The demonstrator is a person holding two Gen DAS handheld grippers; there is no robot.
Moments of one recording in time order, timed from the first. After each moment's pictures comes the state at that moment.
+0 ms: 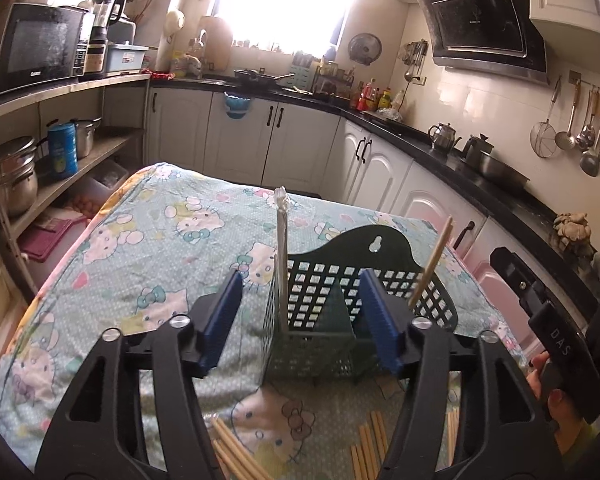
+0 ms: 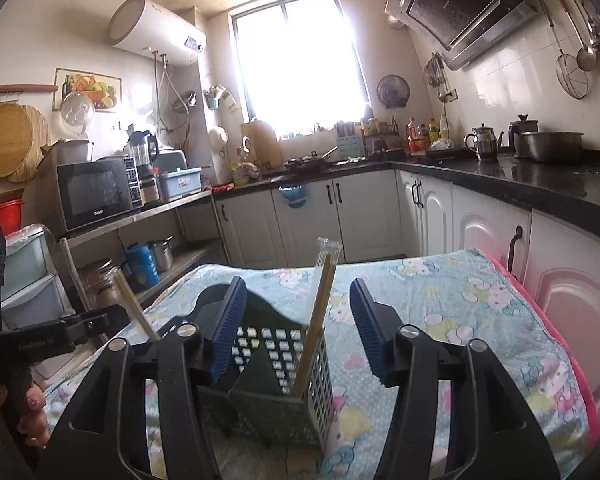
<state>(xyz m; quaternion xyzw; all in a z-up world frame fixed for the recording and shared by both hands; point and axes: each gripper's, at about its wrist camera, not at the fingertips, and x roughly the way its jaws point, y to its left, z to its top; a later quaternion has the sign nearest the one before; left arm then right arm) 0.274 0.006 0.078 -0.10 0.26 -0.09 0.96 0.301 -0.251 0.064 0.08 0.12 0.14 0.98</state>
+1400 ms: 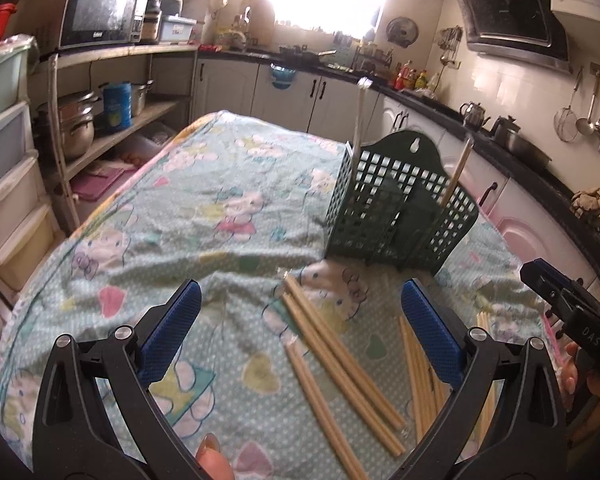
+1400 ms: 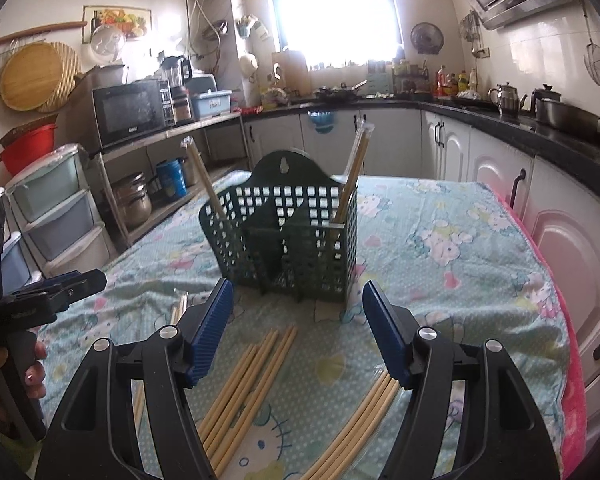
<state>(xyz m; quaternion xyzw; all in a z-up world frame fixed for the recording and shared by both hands) 0.163 0.045 0.024 -0.11 0.31 -0.02 0.94 0.202 -0.239 0.033 0.02 0.25 0.19 0.95</state>
